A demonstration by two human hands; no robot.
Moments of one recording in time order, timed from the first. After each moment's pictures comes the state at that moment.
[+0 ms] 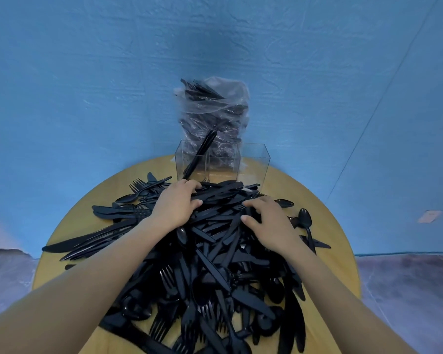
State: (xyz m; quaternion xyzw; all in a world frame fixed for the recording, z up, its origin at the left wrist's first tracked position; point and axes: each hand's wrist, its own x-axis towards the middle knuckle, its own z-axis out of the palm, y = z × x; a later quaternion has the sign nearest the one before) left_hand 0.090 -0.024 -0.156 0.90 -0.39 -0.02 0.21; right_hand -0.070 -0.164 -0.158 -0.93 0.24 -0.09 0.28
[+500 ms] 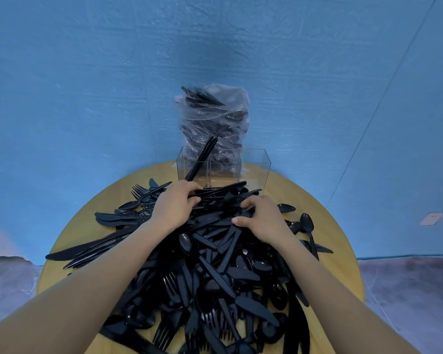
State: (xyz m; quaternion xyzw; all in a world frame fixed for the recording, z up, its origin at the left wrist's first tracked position) left_hand 0.089 -0.022 -0.143 0.88 -0.37 0.00 0.29; right_hand -0.047 -0.164 -0.150 -0.89 0.28 -0.09 0.34
